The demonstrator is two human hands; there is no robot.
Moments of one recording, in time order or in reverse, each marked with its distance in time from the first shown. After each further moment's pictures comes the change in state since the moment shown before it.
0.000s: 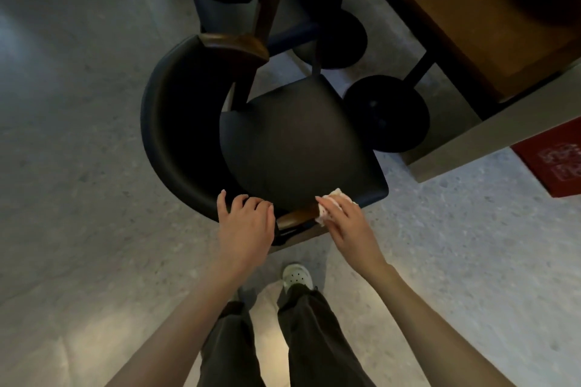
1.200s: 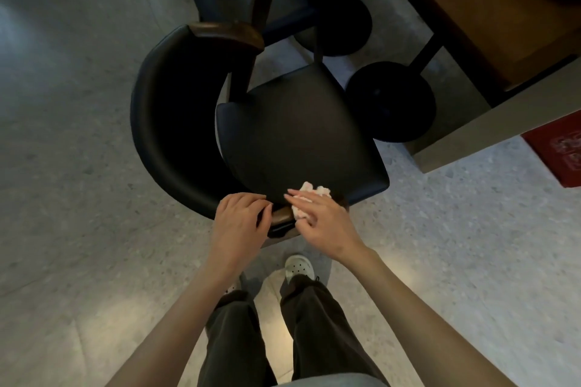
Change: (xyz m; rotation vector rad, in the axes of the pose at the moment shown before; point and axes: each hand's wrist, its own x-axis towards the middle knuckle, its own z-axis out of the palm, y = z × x) left_hand -0.002 0.001 0.016 -0.202 0.145 0.049; right_hand 0.019 -0.039 -0.014 0.142 -0.254 -0.018
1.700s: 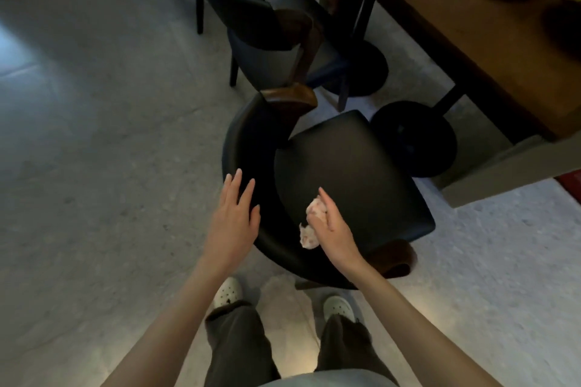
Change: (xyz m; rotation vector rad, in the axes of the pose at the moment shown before) left_hand 0.078 -0.142 -0.100 -0.083 0.012 -0.062; right_hand 0.094 -0.136 0.033 0.657 0.186 0.277
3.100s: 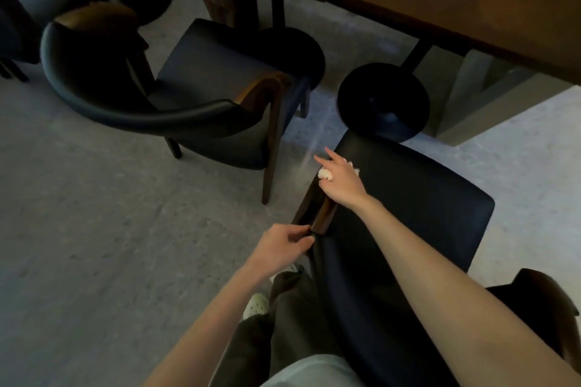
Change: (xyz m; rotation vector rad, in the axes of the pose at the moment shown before) left_hand 0.373 -0.048 -0.052 -0.330 -1.026 0.155; right_hand 0.364 -0.125 0.008 -0.343 0.398 0.187
